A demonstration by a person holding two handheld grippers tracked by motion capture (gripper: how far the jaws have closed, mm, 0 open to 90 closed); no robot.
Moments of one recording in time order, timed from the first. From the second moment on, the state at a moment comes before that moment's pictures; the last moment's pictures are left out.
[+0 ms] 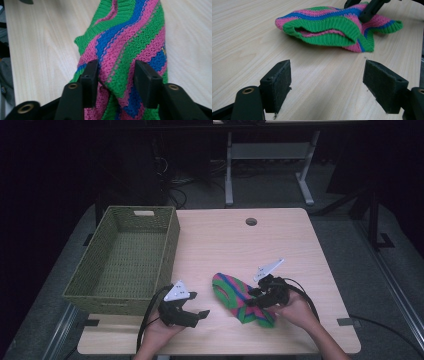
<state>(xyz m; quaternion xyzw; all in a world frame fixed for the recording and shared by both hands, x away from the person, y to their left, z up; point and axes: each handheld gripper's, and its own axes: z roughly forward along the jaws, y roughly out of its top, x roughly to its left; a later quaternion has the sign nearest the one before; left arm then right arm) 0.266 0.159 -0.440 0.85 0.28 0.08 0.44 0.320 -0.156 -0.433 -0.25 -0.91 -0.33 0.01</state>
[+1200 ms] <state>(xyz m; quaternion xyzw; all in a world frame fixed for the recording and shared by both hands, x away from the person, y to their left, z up) 0.266 0.158 -0.440 0.85 0.28 0.07 0.44 0.296 -0.128 -0.433 -0.15 -0.93 -0.34 -0.01</state>
